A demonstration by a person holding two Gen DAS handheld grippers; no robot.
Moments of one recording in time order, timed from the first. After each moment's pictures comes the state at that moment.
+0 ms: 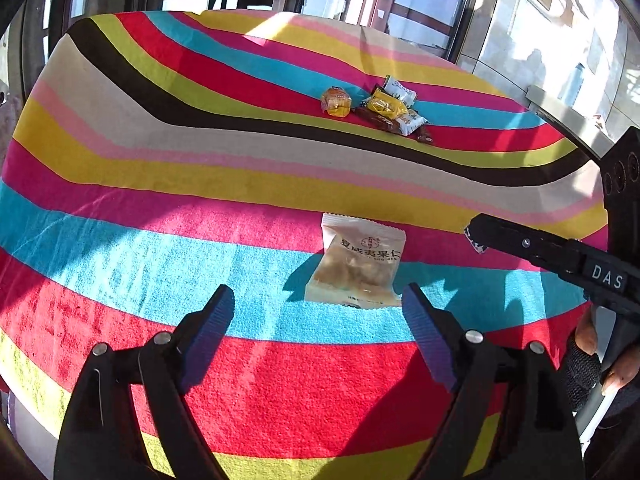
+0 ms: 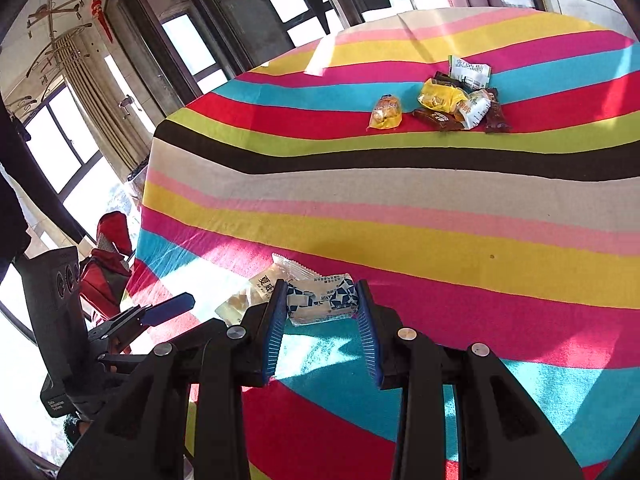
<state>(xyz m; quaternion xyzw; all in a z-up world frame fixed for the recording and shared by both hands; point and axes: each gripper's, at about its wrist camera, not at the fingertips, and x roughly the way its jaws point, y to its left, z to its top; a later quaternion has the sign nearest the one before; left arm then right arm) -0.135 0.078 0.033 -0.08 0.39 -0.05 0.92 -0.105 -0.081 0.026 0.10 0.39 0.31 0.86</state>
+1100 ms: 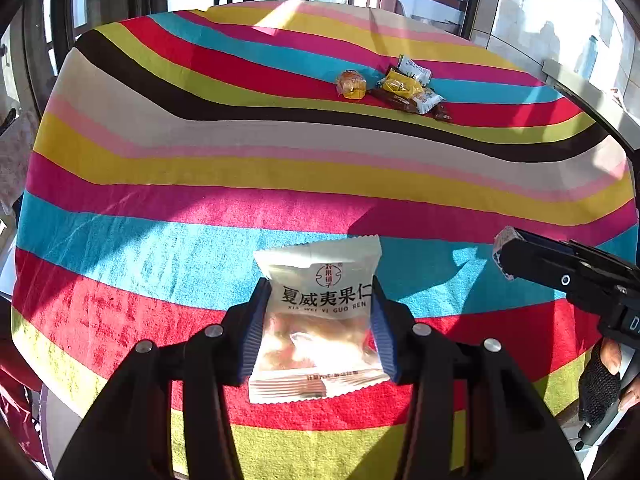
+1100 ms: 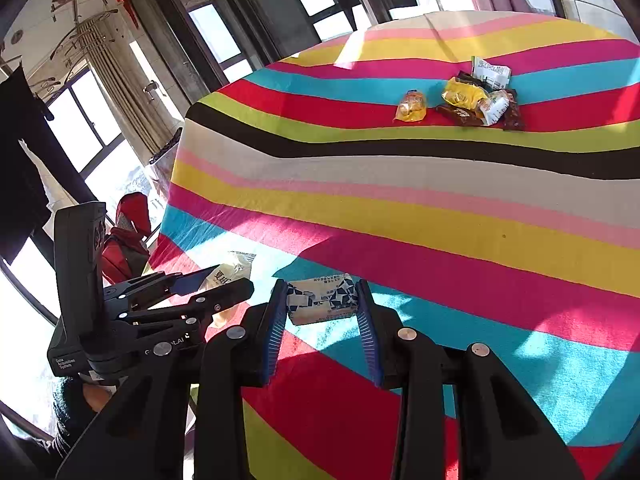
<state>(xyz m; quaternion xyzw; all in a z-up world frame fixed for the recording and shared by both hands) -0.153 0.080 0.045 -0.04 0.42 0.00 0.91 -0.141 -0.045 0.025 0.06 0.39 0.38 0.83</state>
